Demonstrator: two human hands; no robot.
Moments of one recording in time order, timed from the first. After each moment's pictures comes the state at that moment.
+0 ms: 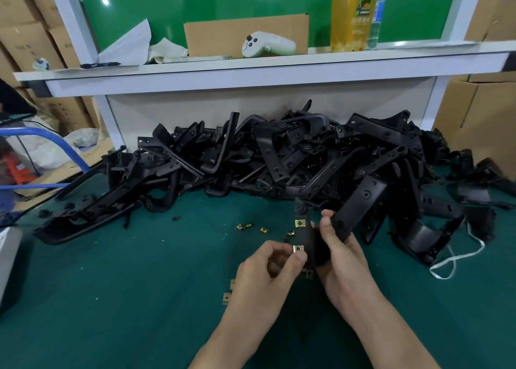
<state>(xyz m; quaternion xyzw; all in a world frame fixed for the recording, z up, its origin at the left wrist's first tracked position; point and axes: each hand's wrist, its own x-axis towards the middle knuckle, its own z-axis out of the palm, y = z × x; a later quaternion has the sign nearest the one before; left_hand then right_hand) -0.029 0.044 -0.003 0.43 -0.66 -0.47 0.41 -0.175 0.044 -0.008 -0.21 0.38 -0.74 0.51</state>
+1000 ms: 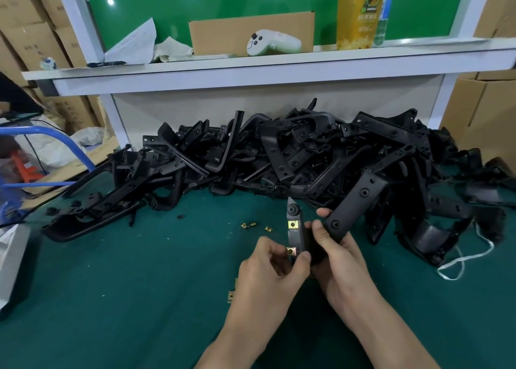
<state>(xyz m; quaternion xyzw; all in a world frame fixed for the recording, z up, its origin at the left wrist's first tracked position) -0.031 0.046 -0.002 0.49 -0.68 -0.36 0.42 -0.165 0.047 -0.008 -0.27 0.36 -0.72 0.52</state>
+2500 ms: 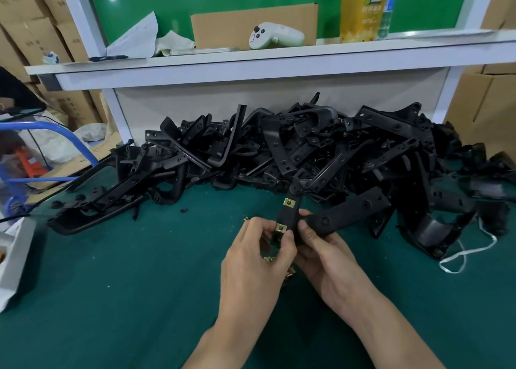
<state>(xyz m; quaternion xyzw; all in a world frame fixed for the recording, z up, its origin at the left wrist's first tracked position) -0.021 0.043 0.004 0.45 -0.70 -0.21 0.51 -0.154 0.046 -0.008 -0.26 0.32 -0.68 0.61</state>
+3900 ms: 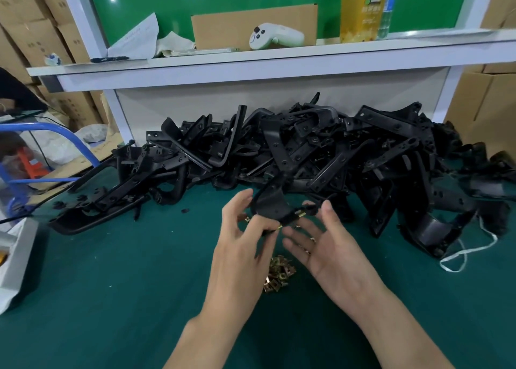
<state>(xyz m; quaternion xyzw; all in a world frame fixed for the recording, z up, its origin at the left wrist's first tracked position) 0.001 0.024 0.002 0.37 -0.78 -0.06 0.50 -0.155 0.056 0.016 -0.25 0.29 -0.67 0.63</state>
